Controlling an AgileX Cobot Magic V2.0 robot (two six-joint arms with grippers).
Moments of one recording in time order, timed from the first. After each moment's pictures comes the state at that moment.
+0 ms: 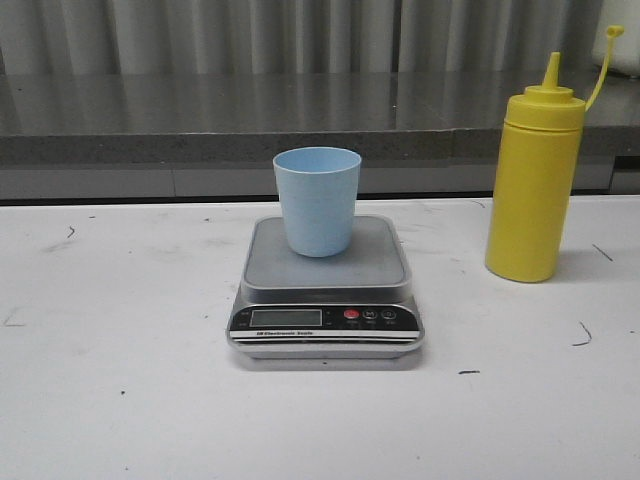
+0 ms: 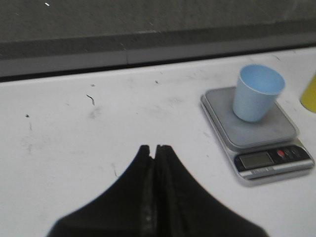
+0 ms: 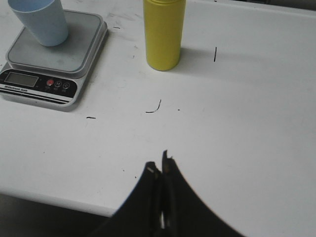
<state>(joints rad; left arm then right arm) -0.25 0.49 -0.63 0.00 0.61 -0.06 0.20 0.43 -0.72 0.01 1.00 0.05</state>
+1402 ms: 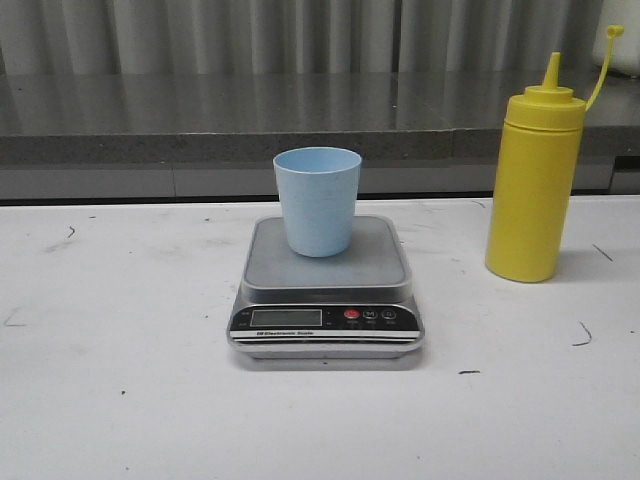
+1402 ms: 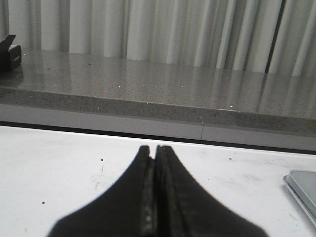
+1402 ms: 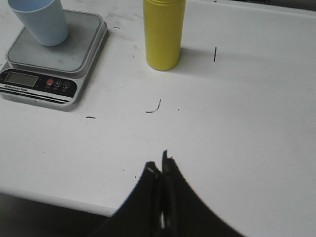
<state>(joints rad) 0.02 0.00 0.00 -0.03 0.03 -0.06 0.20 0.43 -0.72 0.01 1.00 0.05</state>
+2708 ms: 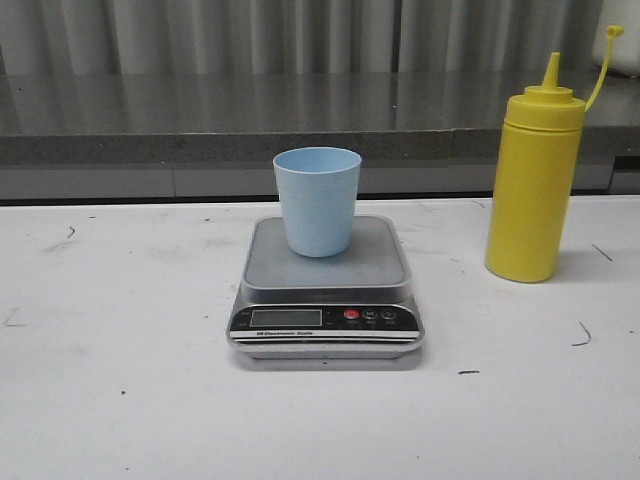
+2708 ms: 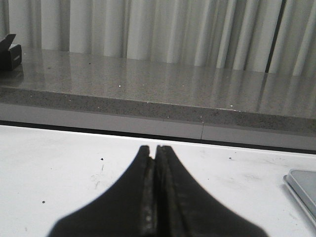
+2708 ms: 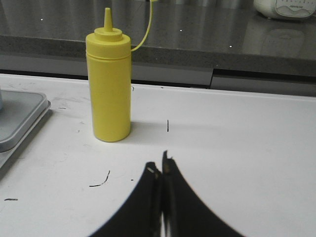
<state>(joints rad) 0.02 0.00 0.00 -0.03 0.04 -0.06 0.03 -0.01 -0.03 -0.06 0.24 0.05</state>
